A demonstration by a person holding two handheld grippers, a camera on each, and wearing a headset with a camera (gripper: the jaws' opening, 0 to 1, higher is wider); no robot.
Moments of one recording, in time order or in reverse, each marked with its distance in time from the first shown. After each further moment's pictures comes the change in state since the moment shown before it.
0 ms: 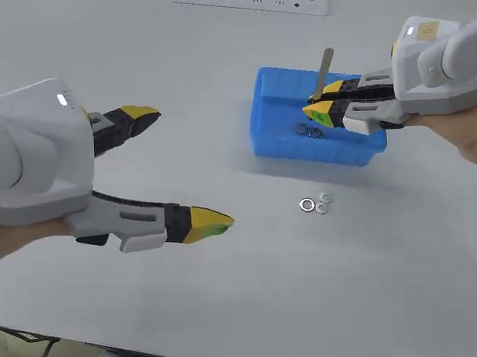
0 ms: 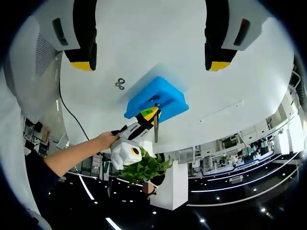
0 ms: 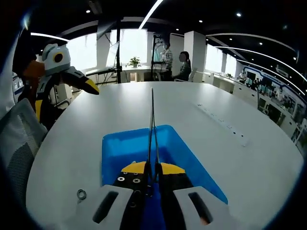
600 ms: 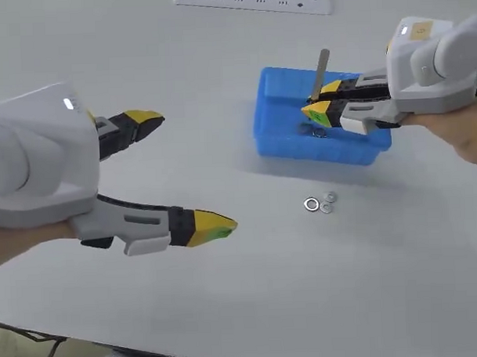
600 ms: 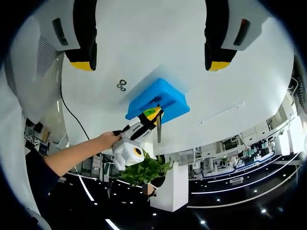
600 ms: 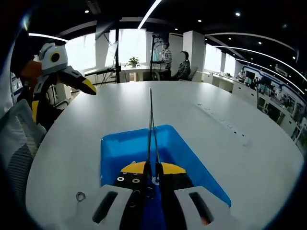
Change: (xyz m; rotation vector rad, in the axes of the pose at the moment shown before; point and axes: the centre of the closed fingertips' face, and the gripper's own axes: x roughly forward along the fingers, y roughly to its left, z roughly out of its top) left arm -0.003 -0.001 -0.002 -0.008 0.013 -0.004; right arm 0.002 0.009 0.005 0.014 0.002 -0.002
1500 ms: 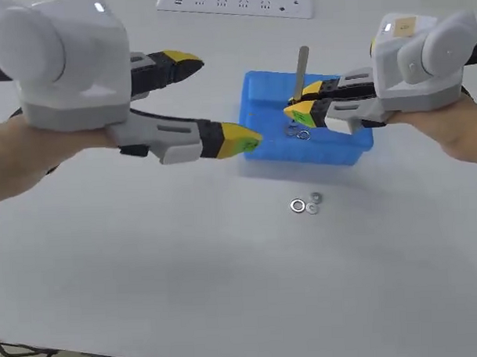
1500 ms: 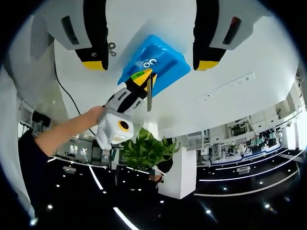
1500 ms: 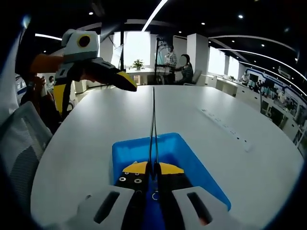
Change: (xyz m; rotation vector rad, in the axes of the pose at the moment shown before) left arm 0.061 0.026 0.083 0.026 -0.153 -0.108; right arm -0.009 0.015 0.015 -0.018 -0.025 0.041
